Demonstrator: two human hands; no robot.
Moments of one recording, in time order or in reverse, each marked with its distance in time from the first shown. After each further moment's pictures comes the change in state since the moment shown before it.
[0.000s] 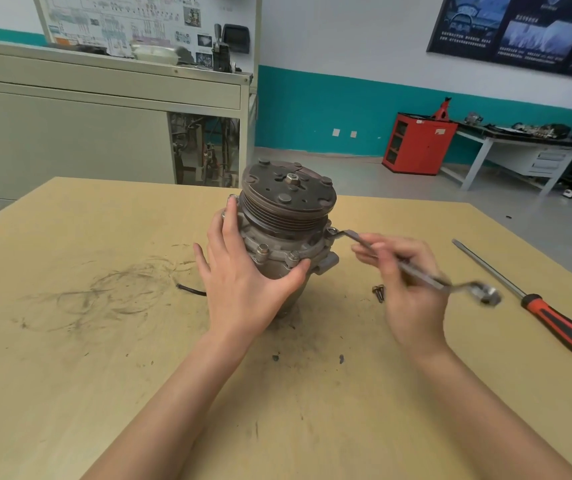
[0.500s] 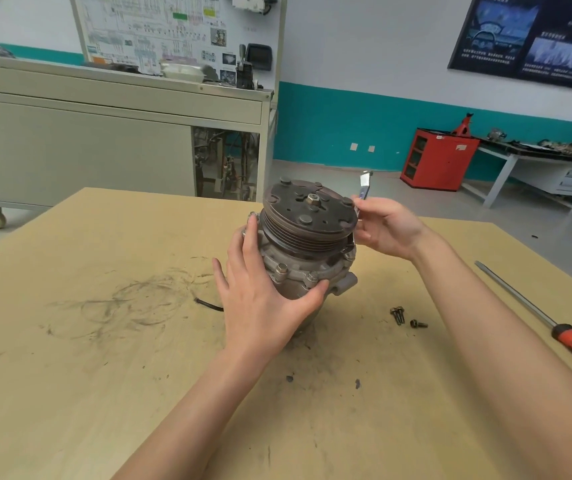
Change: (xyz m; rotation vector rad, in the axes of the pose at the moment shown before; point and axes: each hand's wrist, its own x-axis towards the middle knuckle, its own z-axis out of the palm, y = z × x) left_hand -0.001 -0.001 0.000 -0.021 -0.008 0.003; right_hand 0.126 0.080 0.013 0.514 -0.606 0.998
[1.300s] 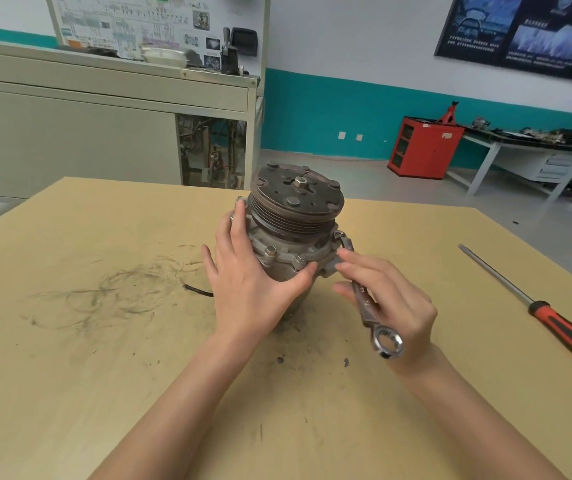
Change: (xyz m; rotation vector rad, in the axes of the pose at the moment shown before) left_hand 0.000 0.000 0.002 0.012 0.022 -0.001; right_hand -0.112 0.072 0.092 -1.260 0.651 -1.281
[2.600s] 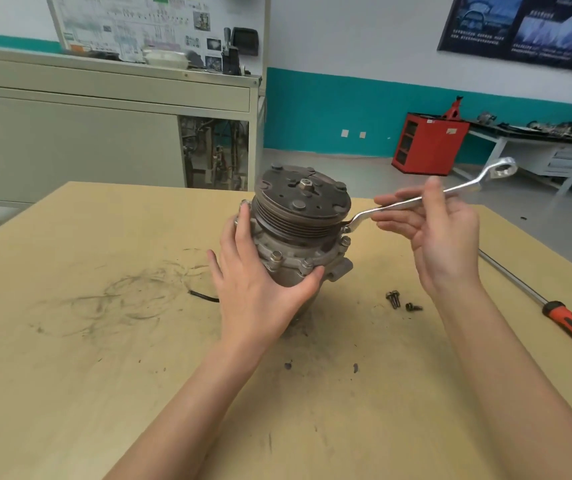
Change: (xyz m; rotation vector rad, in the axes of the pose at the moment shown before) left_hand -0.001 0.002 -0.004 -0.022 -0.029 -0.021; right_hand 0.051 0.056 0.002 0.750 0.115 1.037
